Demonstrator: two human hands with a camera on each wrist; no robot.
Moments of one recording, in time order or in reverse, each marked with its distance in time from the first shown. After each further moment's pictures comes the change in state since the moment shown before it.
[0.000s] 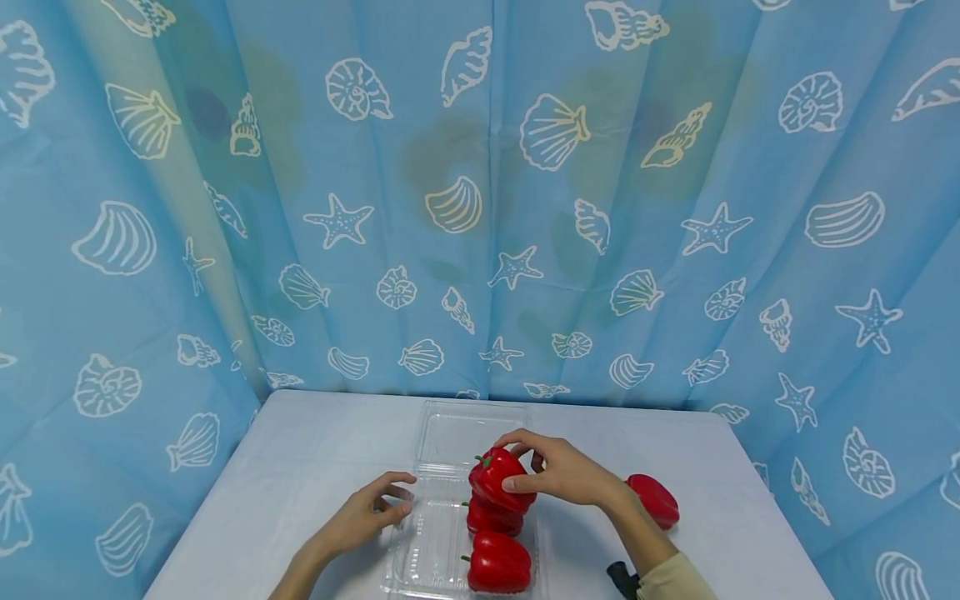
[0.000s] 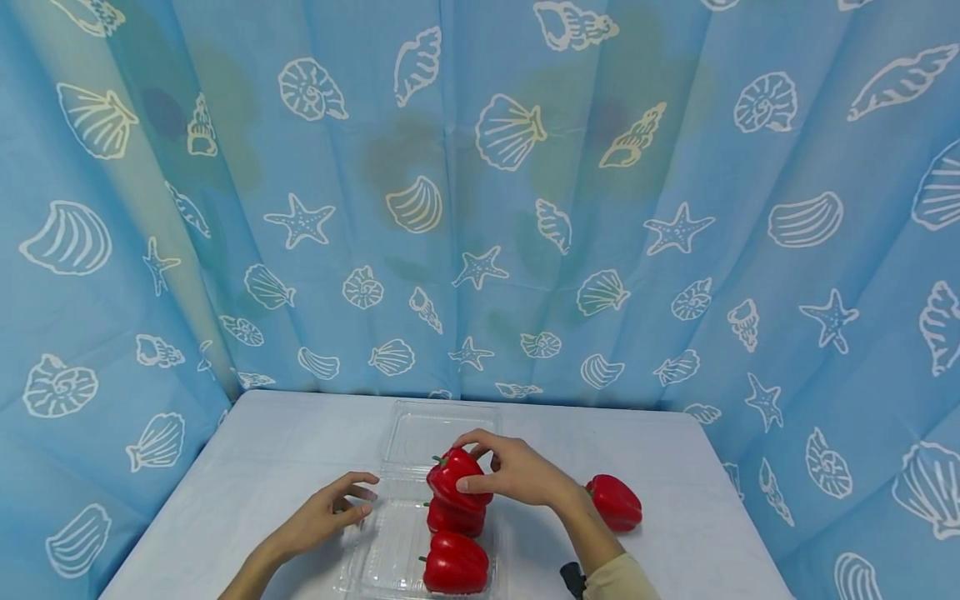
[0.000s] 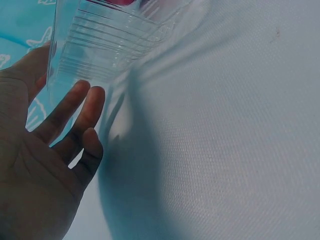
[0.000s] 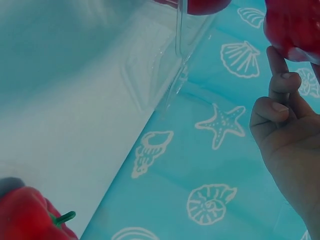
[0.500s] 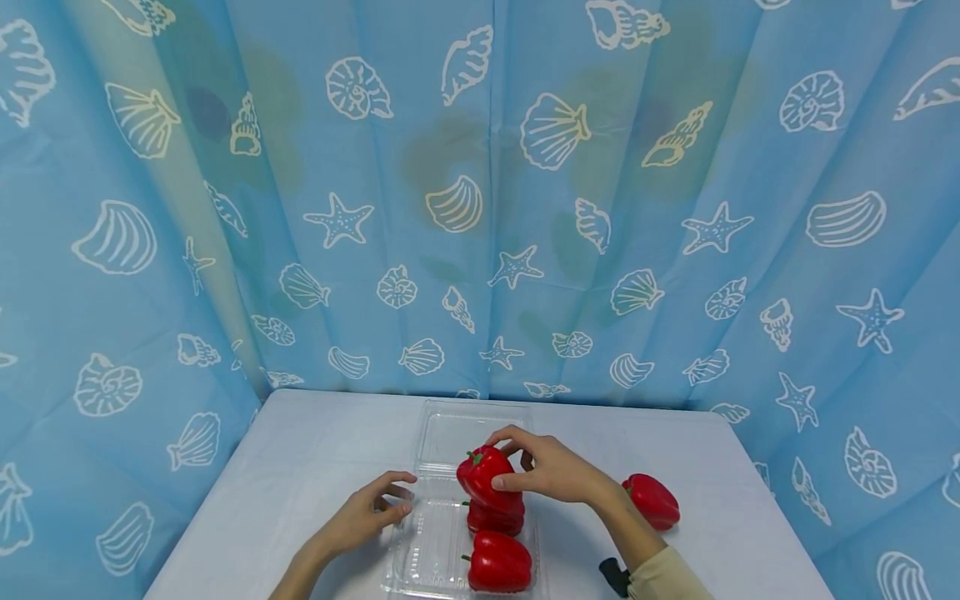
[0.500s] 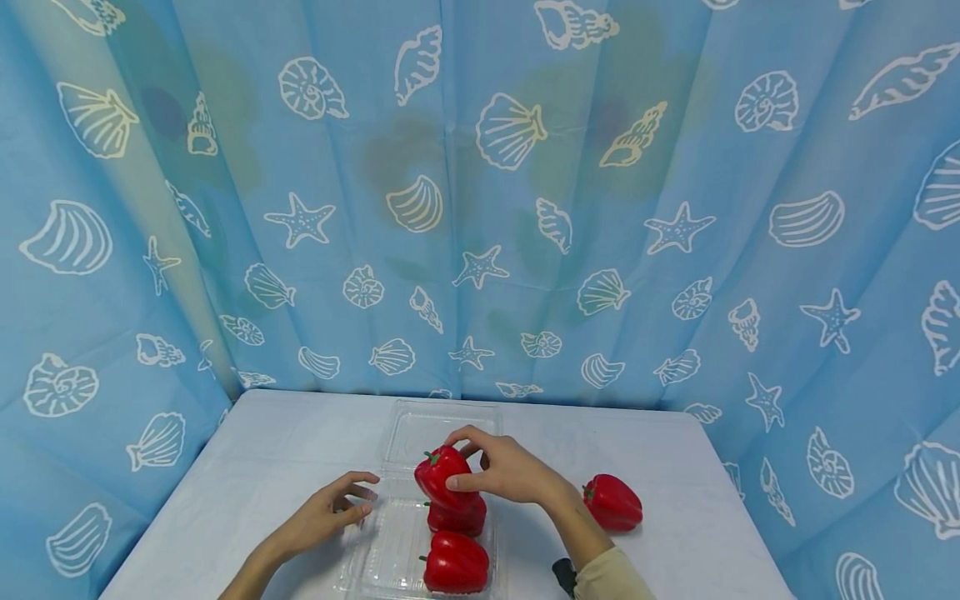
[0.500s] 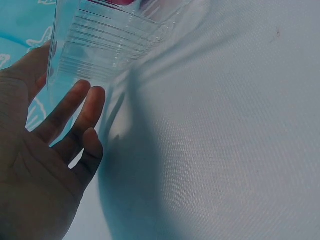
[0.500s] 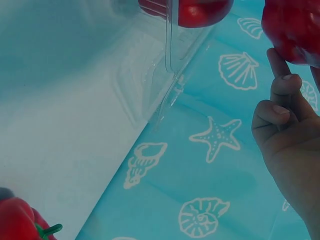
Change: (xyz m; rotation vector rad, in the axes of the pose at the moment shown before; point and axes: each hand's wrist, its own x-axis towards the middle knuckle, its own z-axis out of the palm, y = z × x) left_hand 0.000 -0.002 0.001 -0.006 0.006 -0.012; right_hand 0.011 -0.008 0.008 -0.018 -0.018 -0.024
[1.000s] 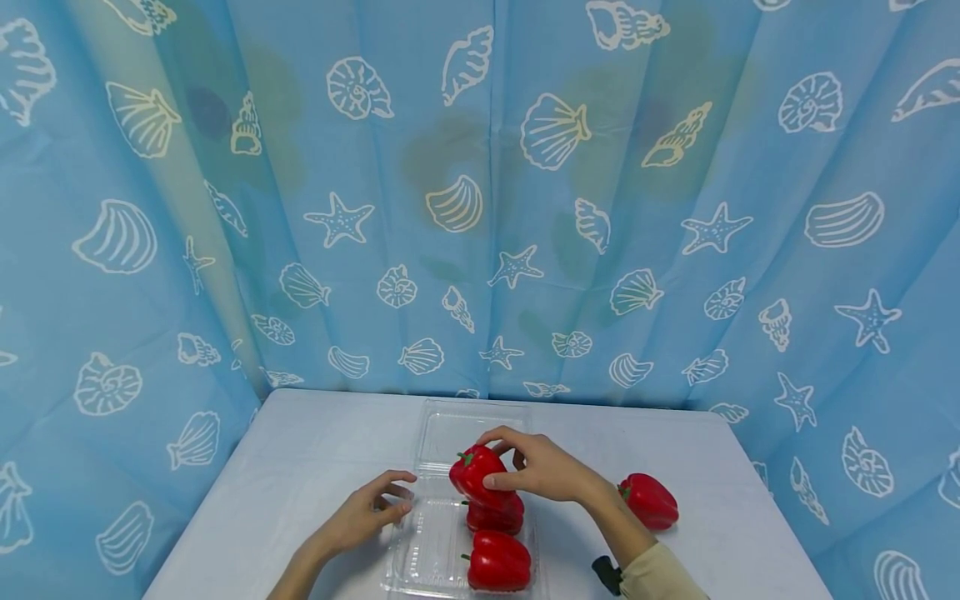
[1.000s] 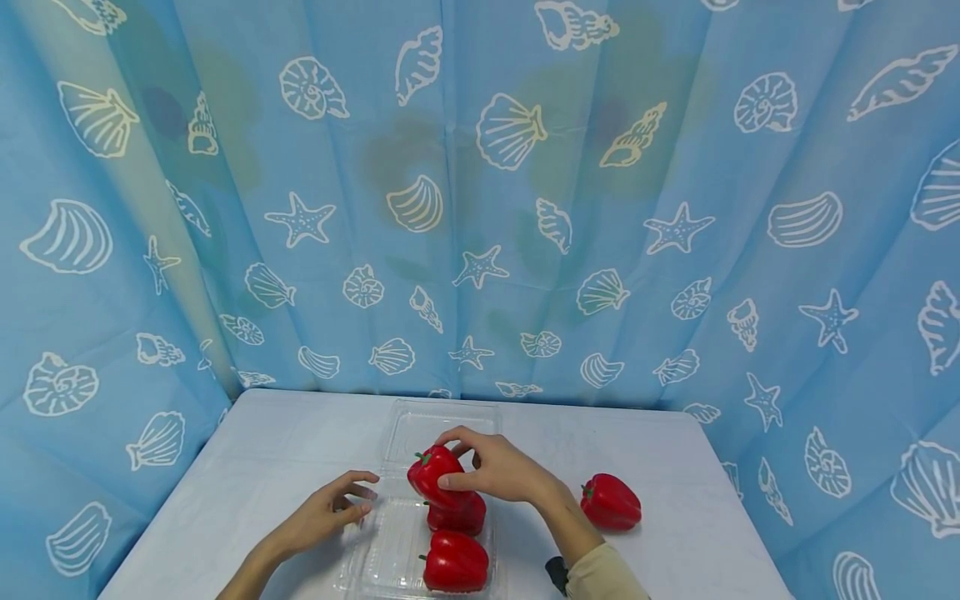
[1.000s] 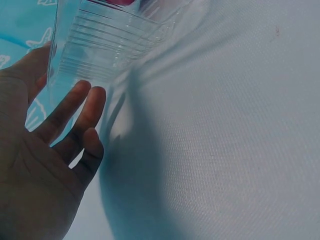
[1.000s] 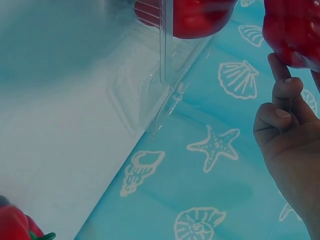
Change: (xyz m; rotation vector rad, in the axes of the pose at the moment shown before) left_hand -0.001 0.006 -0.003 0.001 -0.016 0.016; right_hand 0.008 -0.004 0.007 -0.023 -0.004 -0.009
